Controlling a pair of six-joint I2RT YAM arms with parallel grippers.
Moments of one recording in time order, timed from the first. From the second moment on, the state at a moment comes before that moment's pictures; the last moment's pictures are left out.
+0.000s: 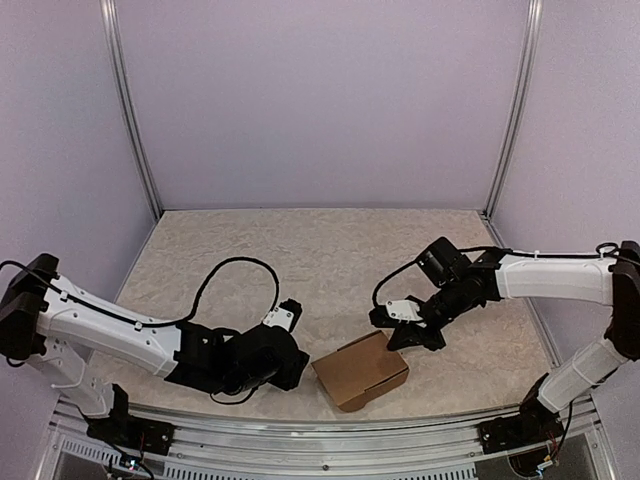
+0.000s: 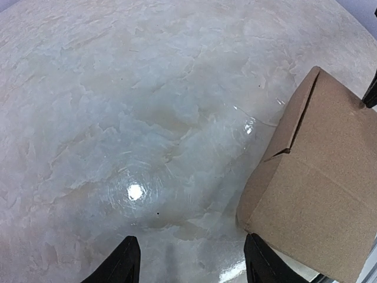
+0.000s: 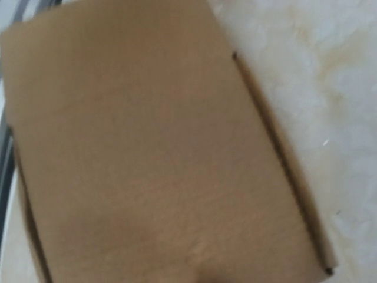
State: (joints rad) left arm -1.34 1.53 0.80 -0.14 -0.56 -0.68; right arm 0.70 1.46 0.88 -0.56 -0.55 -0.90
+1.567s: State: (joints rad) left arm -1.26 1.60 0.65 0.09 -0.50 -0.66; right arm 0.63 1.53 1.05 -0.60 -0.63 -0.90
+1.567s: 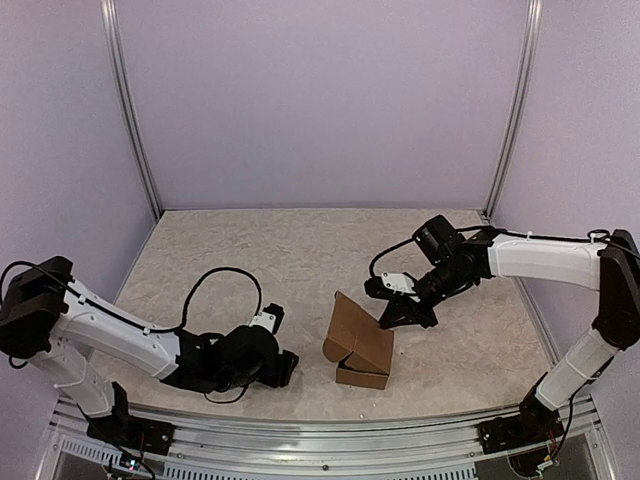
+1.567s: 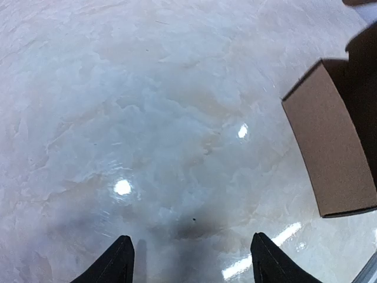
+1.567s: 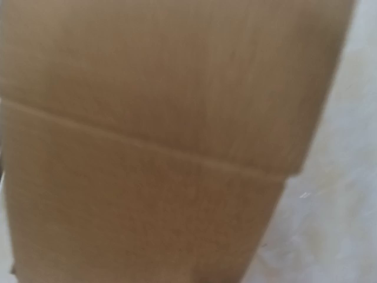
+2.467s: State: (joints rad) left arm -1.07 1.49 0.54 0.31 -0.28 -0.77; right arm 0.72 1.58 1.11 -0.62 -0.56 -0.85
